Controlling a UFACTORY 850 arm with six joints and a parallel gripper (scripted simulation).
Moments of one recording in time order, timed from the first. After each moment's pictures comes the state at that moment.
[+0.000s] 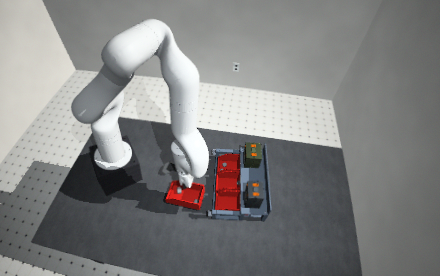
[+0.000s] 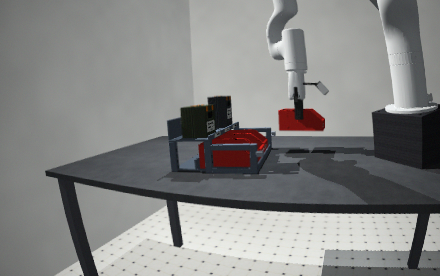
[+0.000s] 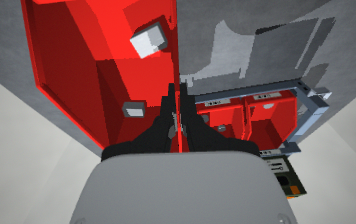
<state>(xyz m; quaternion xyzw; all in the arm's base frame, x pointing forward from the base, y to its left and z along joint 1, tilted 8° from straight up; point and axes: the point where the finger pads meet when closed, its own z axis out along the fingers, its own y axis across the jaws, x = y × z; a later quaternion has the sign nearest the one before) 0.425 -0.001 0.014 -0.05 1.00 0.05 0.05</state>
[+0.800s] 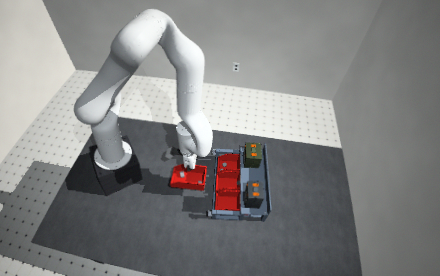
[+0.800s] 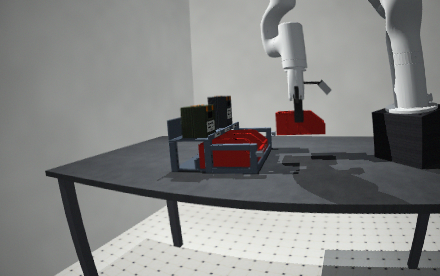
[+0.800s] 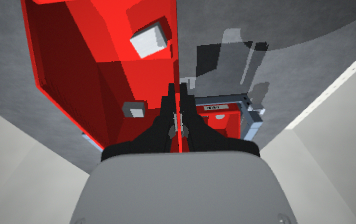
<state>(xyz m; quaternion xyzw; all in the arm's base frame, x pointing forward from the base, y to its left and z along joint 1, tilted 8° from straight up) 0.399 0.091 0.022 -0.12 0.99 0.05 0.04</state>
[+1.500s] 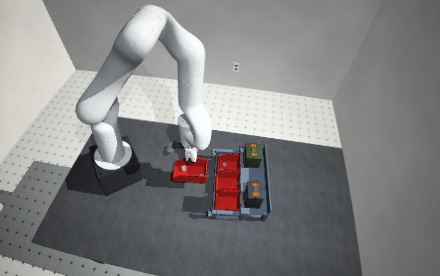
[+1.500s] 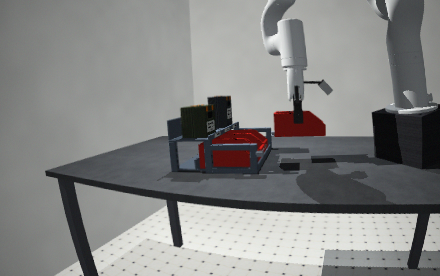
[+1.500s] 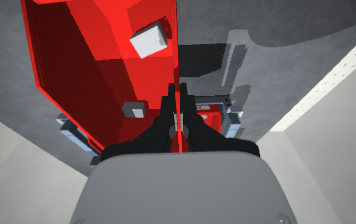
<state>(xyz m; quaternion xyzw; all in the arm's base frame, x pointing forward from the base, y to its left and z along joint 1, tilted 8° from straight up) 0.390 0.128 0.026 -0.14 0.99 0.05 0.05</state>
